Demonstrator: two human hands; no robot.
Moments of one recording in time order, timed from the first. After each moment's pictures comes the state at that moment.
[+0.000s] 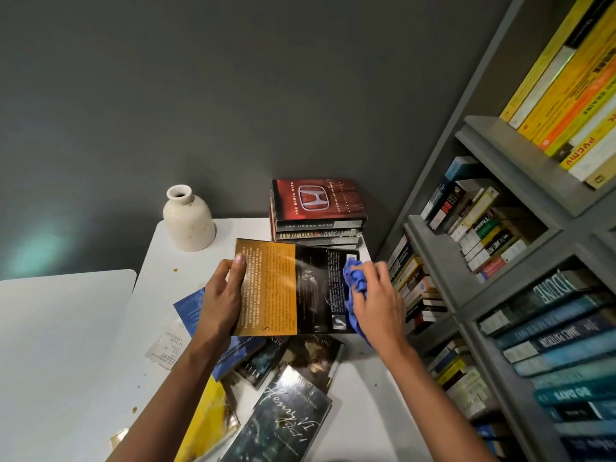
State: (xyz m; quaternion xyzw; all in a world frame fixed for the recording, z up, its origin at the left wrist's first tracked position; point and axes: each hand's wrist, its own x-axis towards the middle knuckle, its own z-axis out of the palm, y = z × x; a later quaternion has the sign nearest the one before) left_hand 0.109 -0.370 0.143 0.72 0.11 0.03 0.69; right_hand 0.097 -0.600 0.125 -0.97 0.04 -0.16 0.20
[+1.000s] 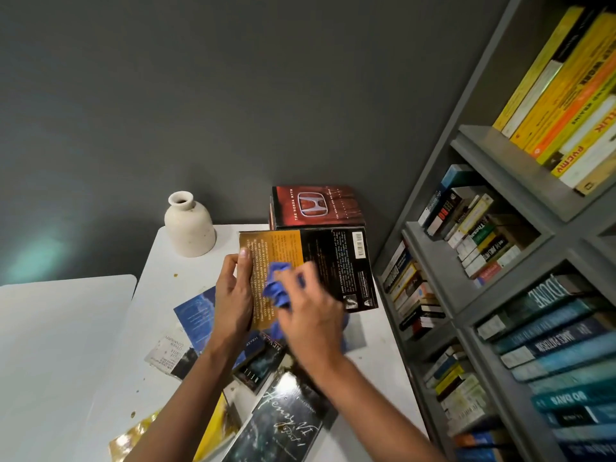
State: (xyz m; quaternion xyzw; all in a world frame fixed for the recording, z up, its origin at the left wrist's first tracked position) left_hand 0.102 -0.395 0.166 0.65 0.09 0.10 0.75; right_hand 0.075 -0.502 0.159 -0.93 -0.11 -0.25 0.23
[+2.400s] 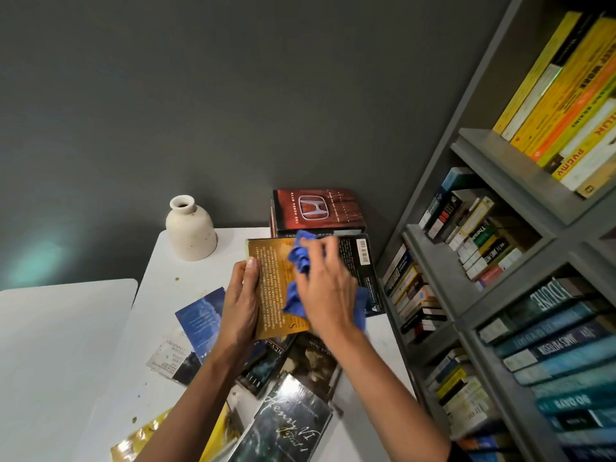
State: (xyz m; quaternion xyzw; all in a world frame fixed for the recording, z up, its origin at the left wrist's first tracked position) left_hand 0.099 -0.396 0.161 0.60 0.08 0.01 0.80; right_hand 0.114 -0.513 0.175 -0.94 -0.02 -0.25 0.22
